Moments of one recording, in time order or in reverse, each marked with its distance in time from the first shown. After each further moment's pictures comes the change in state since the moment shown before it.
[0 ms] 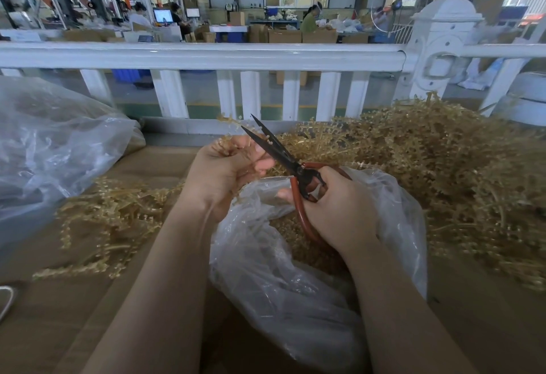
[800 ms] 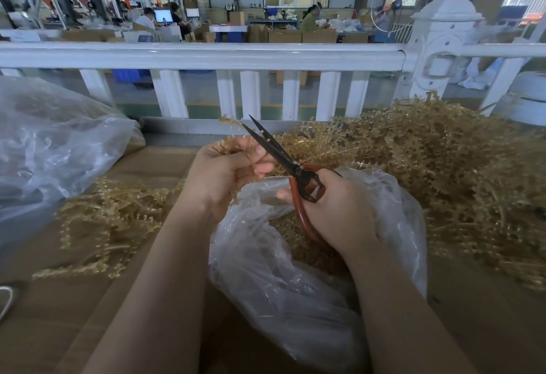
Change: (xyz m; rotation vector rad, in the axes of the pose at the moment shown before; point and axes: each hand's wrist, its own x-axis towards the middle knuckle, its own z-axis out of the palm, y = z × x) left_hand -0.001 0.001 0.000 0.049 -0.001 0.000; right_hand -0.001 0.003 0.001 0.049 -0.016 -0.046
